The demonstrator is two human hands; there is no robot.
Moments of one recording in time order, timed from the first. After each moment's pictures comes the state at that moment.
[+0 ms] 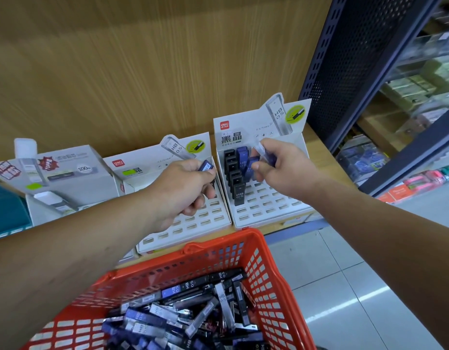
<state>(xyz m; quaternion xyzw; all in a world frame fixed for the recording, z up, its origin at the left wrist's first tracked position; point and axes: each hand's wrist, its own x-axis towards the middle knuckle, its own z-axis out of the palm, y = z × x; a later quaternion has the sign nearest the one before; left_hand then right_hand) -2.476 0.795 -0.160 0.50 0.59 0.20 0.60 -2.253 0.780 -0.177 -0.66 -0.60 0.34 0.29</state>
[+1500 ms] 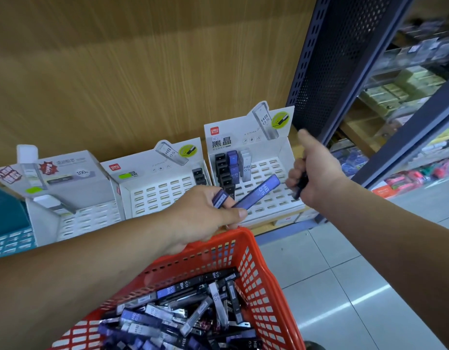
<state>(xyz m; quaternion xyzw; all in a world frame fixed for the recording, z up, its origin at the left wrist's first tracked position) -2.451 0.746 -0.147 0.57 0.54 0.10 0.61 -2.222 0.762 -0.156 -0.63 -0.04 0.52 0.57</state>
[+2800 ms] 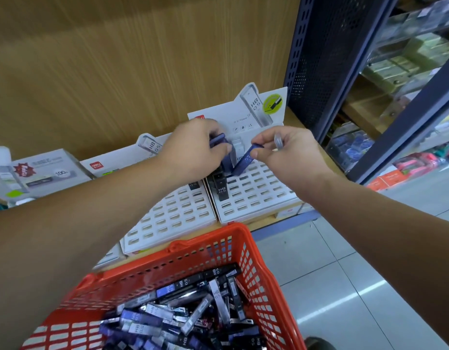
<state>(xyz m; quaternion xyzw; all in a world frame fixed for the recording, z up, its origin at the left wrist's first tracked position) -2.418 0.828 -0.143 0.82 0.52 0.16 0.21 -2.231 0.764 -0.175 -0.68 -0.45 0.37 0.45</state>
